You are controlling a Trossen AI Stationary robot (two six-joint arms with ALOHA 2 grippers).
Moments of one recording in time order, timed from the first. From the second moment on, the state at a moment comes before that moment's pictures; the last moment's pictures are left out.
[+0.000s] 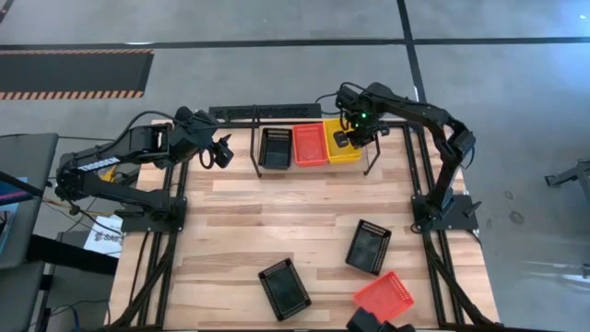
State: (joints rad) left arm 0.18 1.06 1.32 -1.03 -0.66 -0.27; right arm -0.72 1.81 1.53 -1.31 -0.10 0.53
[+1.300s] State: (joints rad) left arm 0.18 1.06 1.32 -1.03 -0.66 -0.27; right arm -0.28 1.76 2.33 -1.55 -0.06 0.37
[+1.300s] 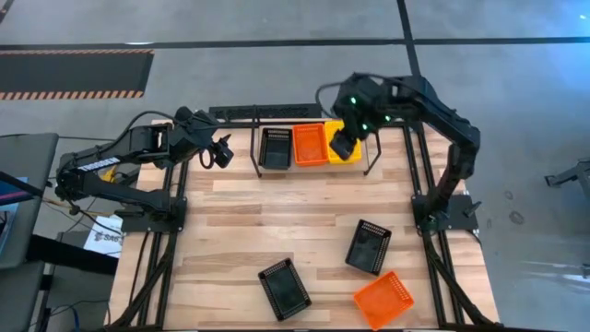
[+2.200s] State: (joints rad) left arm 0.18 1.07 1.32 -1.12 -0.56 -0.29; right arm -0.08 2.13 2.33 -1.33 -0.48 0.44
